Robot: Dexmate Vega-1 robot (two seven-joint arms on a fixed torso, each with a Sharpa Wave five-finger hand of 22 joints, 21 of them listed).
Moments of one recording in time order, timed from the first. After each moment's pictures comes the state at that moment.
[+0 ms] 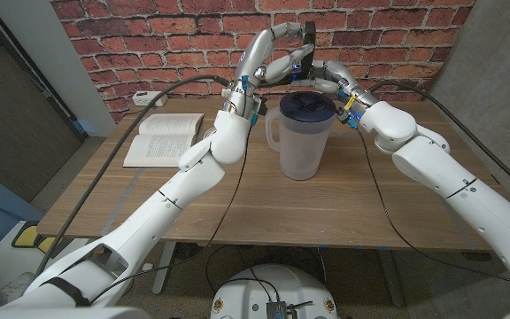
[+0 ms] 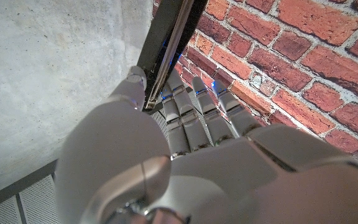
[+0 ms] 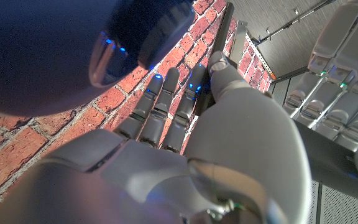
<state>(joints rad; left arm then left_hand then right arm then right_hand) 0.74 0.41 0.56 -1.89 0.45 -0.18 0.51 0.90 0.12 0.48 -0.19 0.17 0.75 -0.03 0.35 0.28 0.85 -0.09 0.39 0.33 0.54 -0.05 0.30 0.21 0.35 0.00 0.29 0.18 -0.78 -0.74 -0.39 -1.95 0.37 -0.02 -0.04 1.11 0.13 0.32 -0.15 0.17 0.83 -0.16 0.22 0.53 0.79 -0.15 0.85 0.57 0.64 -0.06 0.32 0.95 0.29 -0.04 0.80 0.20</state>
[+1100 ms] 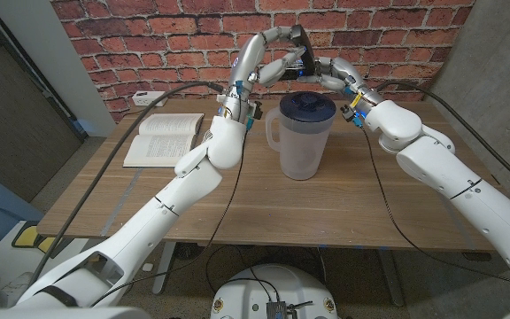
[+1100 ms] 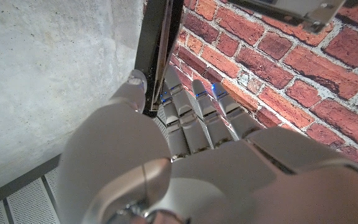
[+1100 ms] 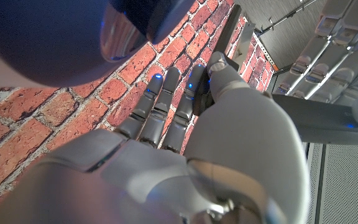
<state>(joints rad) 0.77 0.42 0.55 -1.91 0.45 -0.16 0.53 0.91 0.11 0.48 -0.18 0.18 0.75 -0.03 0.35 0.28 0.95 -0.17 0.41 0.43 0.54 -0.05 0.30 0.21 0.34 0.02 0.29 0.19 -0.79 -0.75 -0.37 -1.94 0.39 0.00 -0.05 1.12 0.14 0.32 -0.15 0.17 0.84 -0.16 0.22 0.54 0.79 -0.15 0.85 0.57 0.65 -0.06 0.31 0.96 0.29 -0.04 0.82 0.20</state>
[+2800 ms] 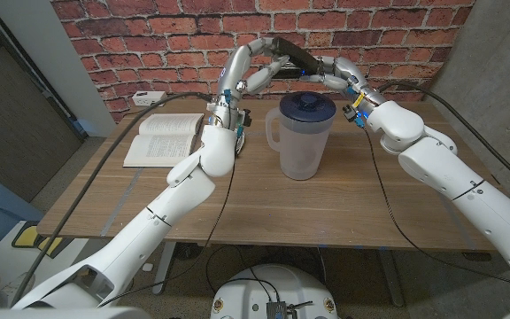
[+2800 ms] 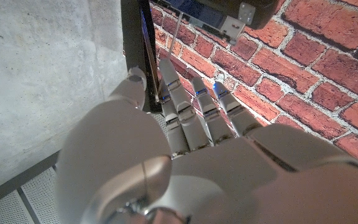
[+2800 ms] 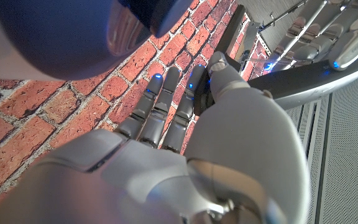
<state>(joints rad) 0.85 0.45 0.50 -1.96 0.44 -0.12 0.57 0.91 0.11 0.46 -0.15 0.18 0.76 -0.04 0.35 0.28 0.96 -0.17 0.39 0.46 0.53 -0.05 0.30 0.22 0.33 0.04 0.28 0.19 -0.80 -0.75 -0.36 -1.94 0.40 0.00 -0.07 1.12 0.14 0.31 -0.14 0.17 0.84 -0.16 0.21 0.54 0.79 -0.15 0.85 0.57 0.66 -0.06 0.30 0.97 0.28 -0.04 0.84 0.20</state>
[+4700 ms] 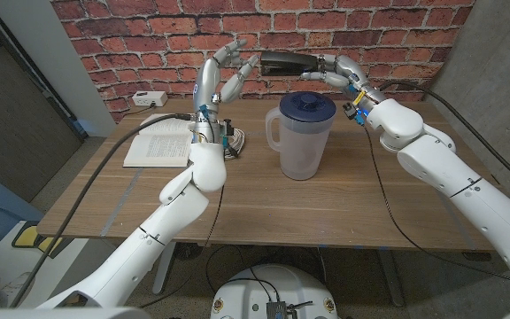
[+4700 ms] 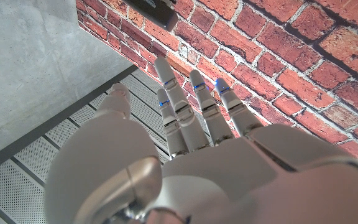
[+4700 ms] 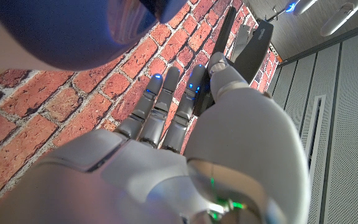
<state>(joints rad) 0.98 0.43 0.43 -1.97 0.45 -0.10 0.76 0.69 0.03 0.34 -0.10 0.19 0.63 -0.13 0.20 0.20 1.02 -0.15 0.32 0.41 0.63 -0.06 0.28 0.20 0.36 0.08 0.28 0.20 -0.78 -0.73 -0.36 -1.91 0.41 0.00 -0.07 1.12 0.14 0.31 -0.14 0.17 0.83 -0.15 0.21 0.55 0.79 -0.15 0.85 0.58 0.66 -0.06 0.29 0.97 0.28 -0.04 0.87 0.19</state>
